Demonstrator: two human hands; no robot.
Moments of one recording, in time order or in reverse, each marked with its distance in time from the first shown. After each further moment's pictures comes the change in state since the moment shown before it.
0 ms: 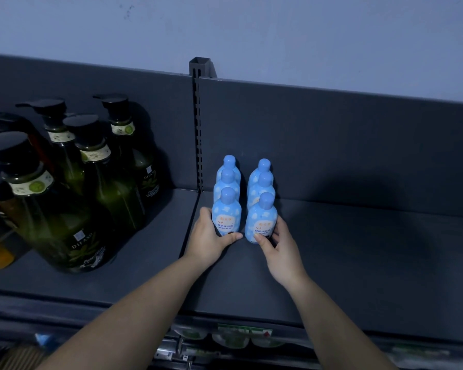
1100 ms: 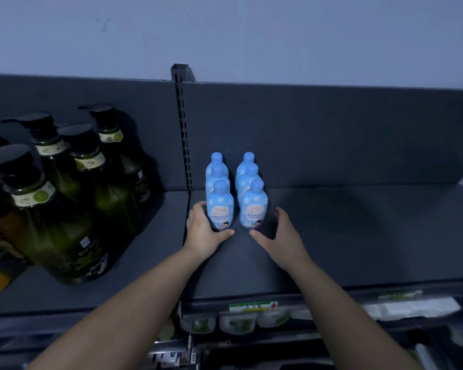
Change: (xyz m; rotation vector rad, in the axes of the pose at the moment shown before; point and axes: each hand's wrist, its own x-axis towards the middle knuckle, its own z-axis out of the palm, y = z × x) left_hand 0.007 -0.011 -0.011 0.065 -0.057 0.059; right_hand -0.031 -0.040 -0.002 -0.342 0.075 0.223
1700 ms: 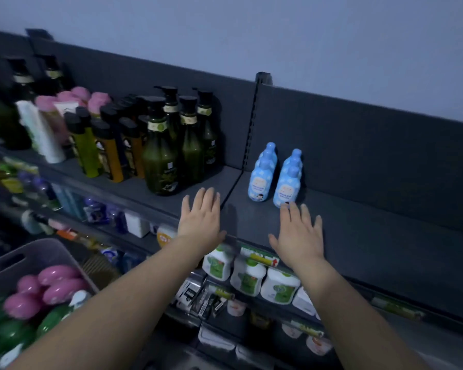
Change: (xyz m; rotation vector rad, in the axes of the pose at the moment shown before) left_hand -0.147 0.058 -0.048 1.088 0.051 -0.001; right_hand -0.073 -0.012 -0.043 -0.976 0.025 -0.439
